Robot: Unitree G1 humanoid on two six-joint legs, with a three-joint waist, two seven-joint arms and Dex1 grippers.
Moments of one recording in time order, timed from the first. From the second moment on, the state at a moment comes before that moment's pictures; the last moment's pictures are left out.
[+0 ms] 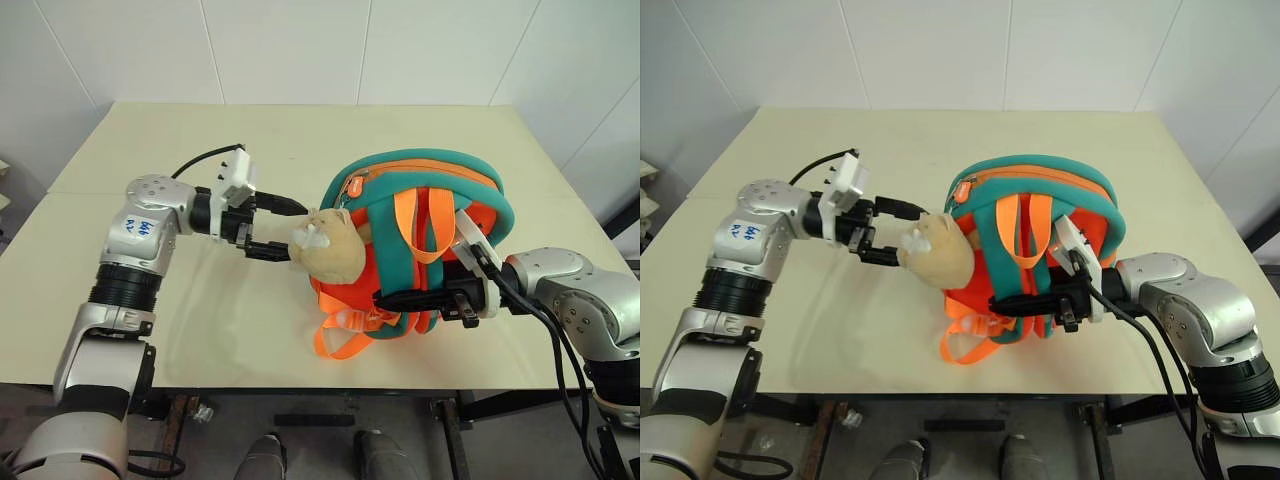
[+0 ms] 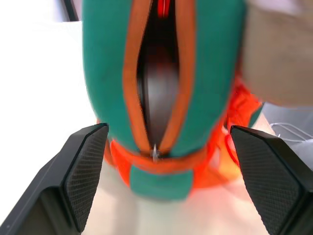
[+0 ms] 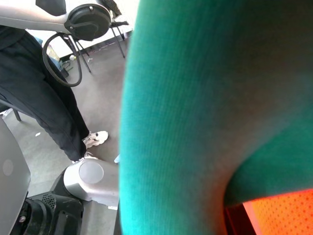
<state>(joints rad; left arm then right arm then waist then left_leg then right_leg) -0.98 0.66 -0.07 0.40 -0.35 0.30 -1.41 -0.57 -0.81 0.04 -0.27 0.78 0.83 1.21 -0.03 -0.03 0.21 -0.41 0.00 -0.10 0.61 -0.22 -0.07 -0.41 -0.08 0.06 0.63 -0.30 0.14</state>
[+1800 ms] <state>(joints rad) -0.85 0.73 -0.06 0.55 -0.26 0.05 -1.32 -0.53 -0.79 0.03 -0.26 0.75 0.81 1.16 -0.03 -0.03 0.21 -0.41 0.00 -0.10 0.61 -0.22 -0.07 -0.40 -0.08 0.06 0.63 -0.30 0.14</state>
